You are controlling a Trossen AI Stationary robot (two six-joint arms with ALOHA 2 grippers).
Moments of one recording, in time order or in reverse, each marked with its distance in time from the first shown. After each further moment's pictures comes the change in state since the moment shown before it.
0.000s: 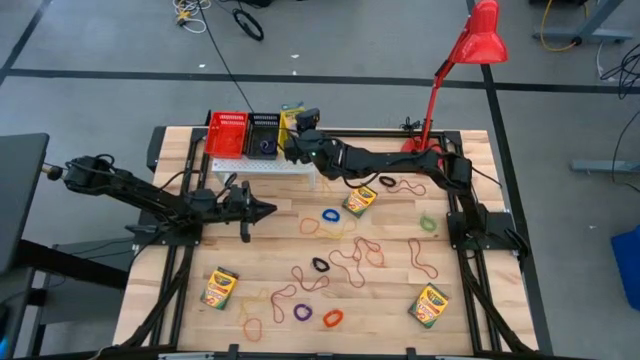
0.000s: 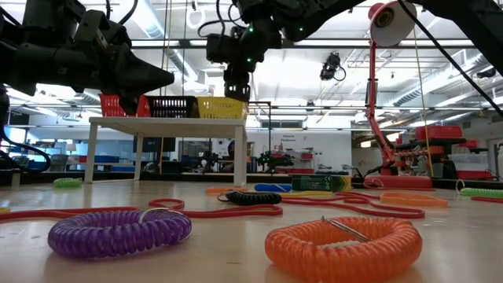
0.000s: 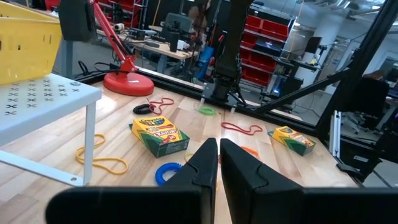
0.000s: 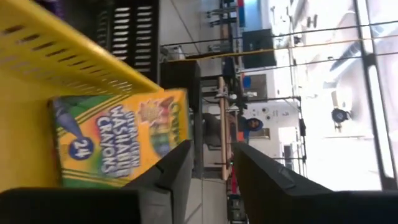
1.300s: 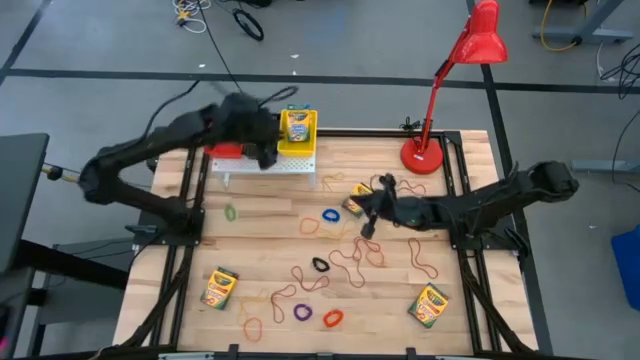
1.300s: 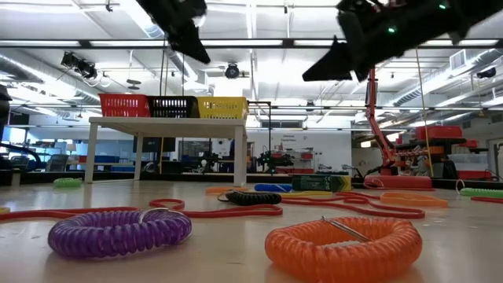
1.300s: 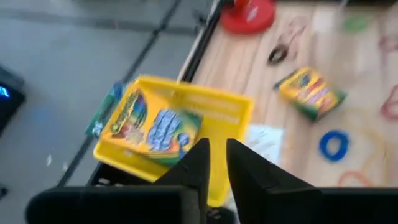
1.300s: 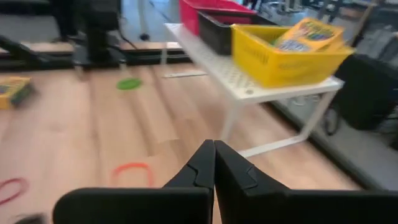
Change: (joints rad) left arm 0.578 0.248 1.238 -1.643 0.171 0.521; right arm 0.357 -0.805 -1.140 0.264 -0.260 1.279
